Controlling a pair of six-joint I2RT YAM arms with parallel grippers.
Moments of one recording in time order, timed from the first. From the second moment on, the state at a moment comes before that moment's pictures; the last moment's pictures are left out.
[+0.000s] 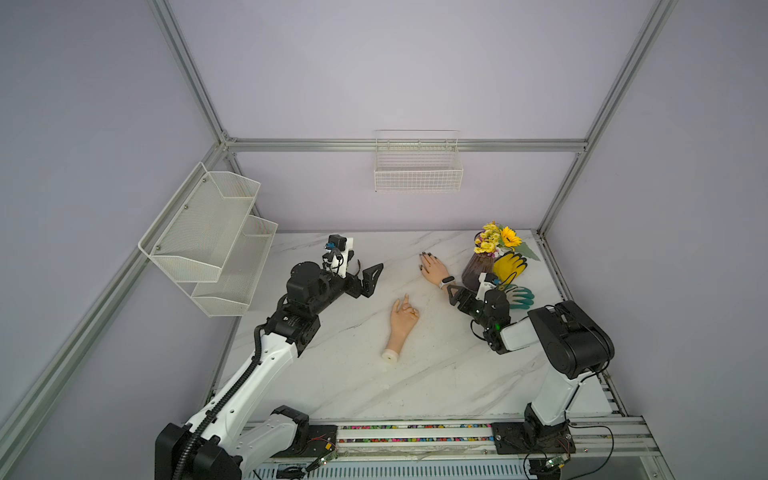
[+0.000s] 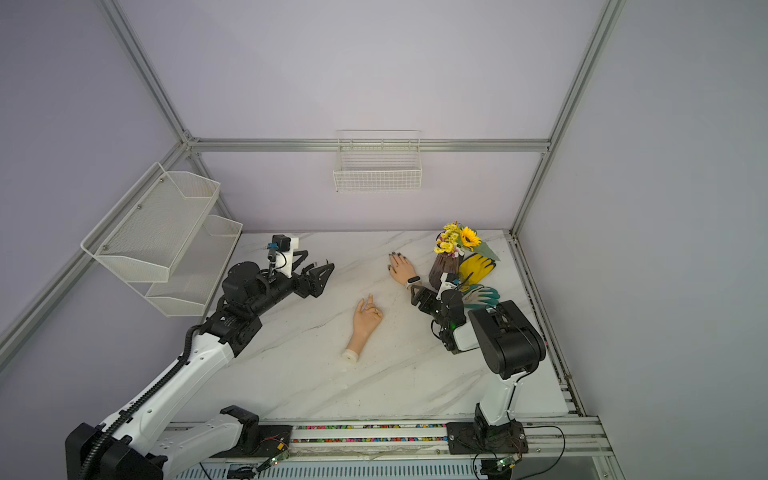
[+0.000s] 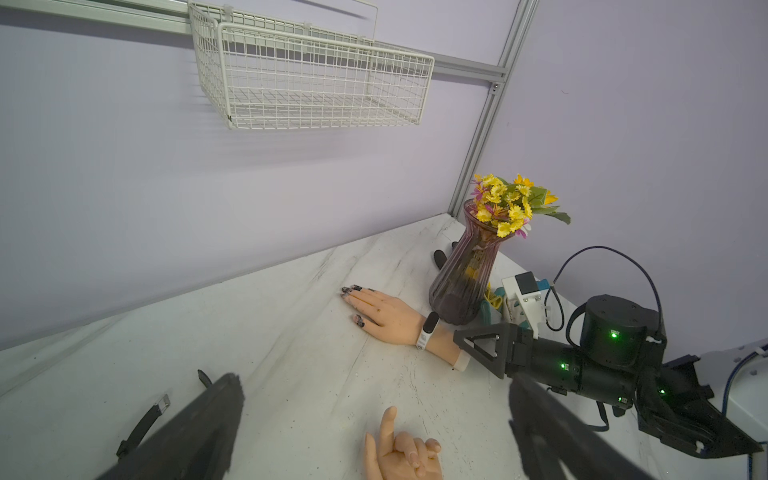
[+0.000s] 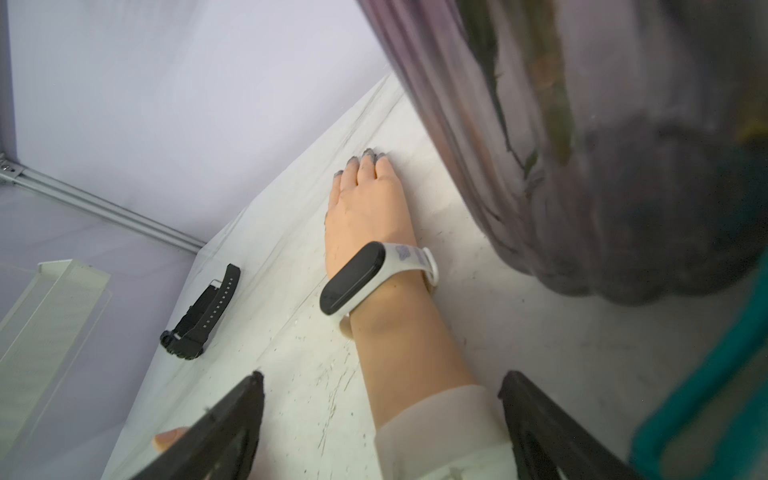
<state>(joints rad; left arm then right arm) -0.34 1.07 0.88 0.07 0.28 -0.13 0.25 1.81 0.51 0.98 -0.18 0.73</state>
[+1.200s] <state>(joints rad) -0.34 1.11 0.88 0.06 0.39 -0.12 0.46 1.99 0.84 0.61 0.22 0.60</state>
